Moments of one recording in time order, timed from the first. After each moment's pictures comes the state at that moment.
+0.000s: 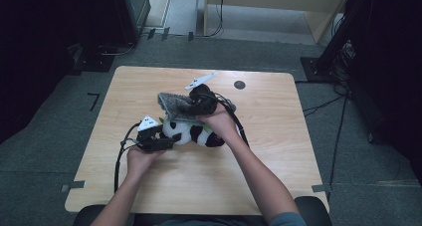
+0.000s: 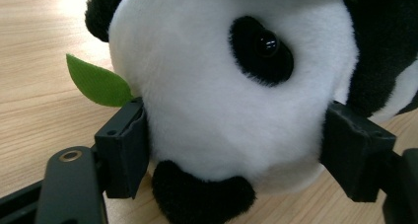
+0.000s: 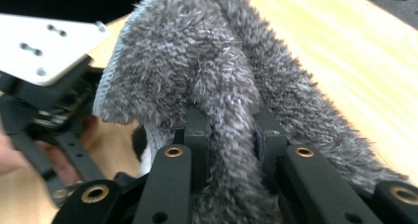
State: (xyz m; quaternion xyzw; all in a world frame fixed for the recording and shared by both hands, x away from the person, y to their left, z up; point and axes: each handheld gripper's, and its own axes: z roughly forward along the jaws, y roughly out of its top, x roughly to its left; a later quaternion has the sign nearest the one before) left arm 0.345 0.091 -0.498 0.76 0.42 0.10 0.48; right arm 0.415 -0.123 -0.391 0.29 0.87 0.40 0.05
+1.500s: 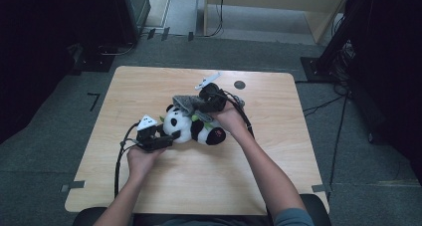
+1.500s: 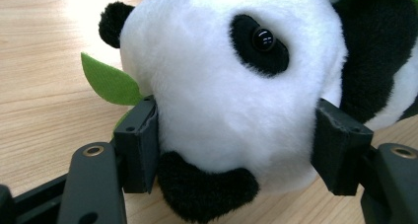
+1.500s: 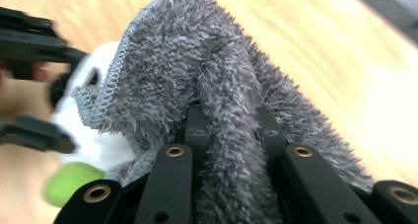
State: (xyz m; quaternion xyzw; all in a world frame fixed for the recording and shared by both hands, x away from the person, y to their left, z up) left arm 0.345 0.089 -0.495 0.75 0.44 0.11 0.49; right arm 0.434 -0.153 -0.405 0.29 0.89 0.35 0.10
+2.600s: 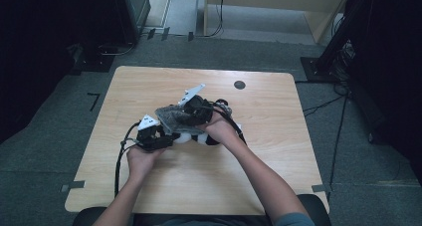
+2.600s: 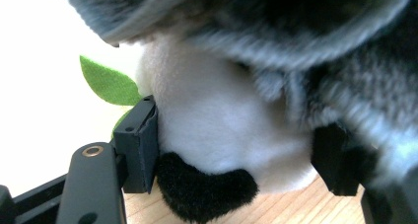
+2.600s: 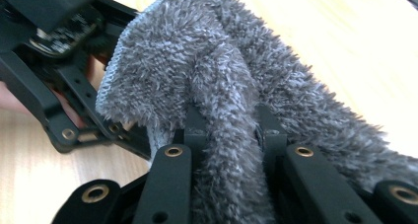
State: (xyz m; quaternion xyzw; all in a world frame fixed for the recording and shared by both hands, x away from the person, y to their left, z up) left arm 0.345 0.088 -0.494 0.75 0.44 0.11 0.48; right arm 0.397 -0.112 -0.405 0.20 0.91 0.36 0.08
